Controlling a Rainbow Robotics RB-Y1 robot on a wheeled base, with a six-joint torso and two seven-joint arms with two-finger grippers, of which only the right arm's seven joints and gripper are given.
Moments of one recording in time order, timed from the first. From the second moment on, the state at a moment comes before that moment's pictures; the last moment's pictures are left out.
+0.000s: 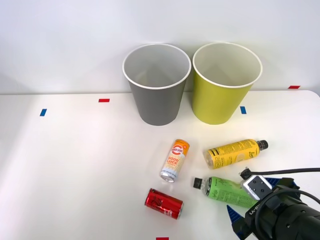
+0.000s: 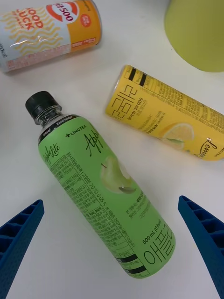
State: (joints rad) arm 0.42 -0.85 0.40 -2.62 -0.11 1.08 1.51
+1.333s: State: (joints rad) arm 0.02 -0.71 0.40 -2.61 -0.42 1.60 2.06
